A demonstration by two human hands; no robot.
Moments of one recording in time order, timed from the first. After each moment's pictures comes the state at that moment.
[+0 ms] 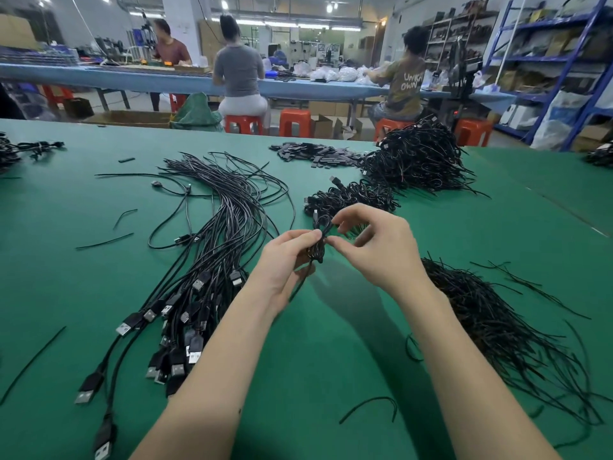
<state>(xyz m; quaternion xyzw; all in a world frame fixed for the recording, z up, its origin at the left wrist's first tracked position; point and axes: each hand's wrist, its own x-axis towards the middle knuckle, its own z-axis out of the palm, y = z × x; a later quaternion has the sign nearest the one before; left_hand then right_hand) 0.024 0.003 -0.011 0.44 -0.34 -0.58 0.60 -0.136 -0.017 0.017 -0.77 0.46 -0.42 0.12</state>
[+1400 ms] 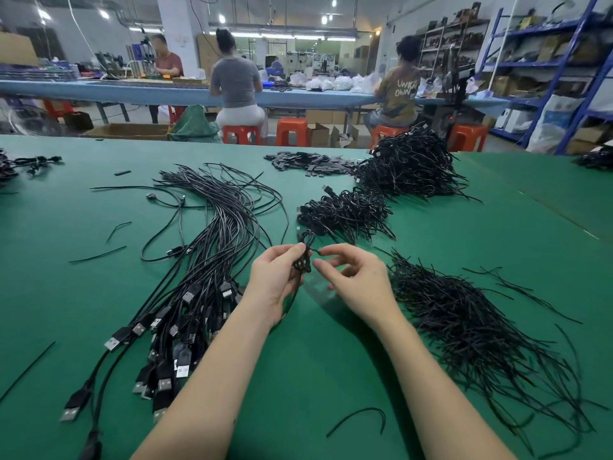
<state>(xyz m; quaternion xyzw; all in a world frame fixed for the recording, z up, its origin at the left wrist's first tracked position) 0.020 -0.011 -0.031 0.51 -0.28 -0.52 0.62 -0.129 -0.027 -0.041 -0.67 0.45 -0.48 0.34</state>
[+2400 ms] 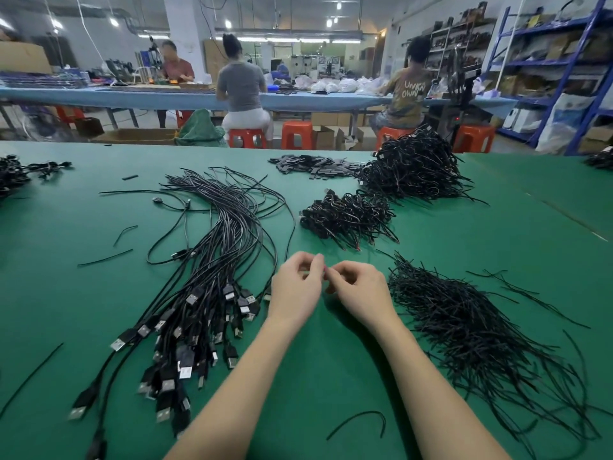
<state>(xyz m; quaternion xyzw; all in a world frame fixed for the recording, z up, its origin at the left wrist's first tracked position) -0.005 -0.011 -0.049 0.60 -0.49 -0.31 0.55 -0.131 -0.032 -0.047 -0.68 0.55 -0.38 0.31</state>
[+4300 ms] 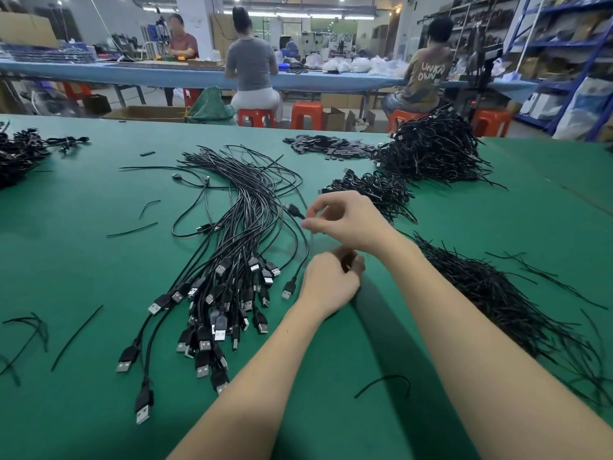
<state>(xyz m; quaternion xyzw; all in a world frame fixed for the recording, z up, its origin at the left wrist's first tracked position) -0.012 -0.005 -0.066 0.64 -0.64 -0.23 0.35 -0.091 -0.047 0.027 -0.82 0.40 -0.30 0.27</state>
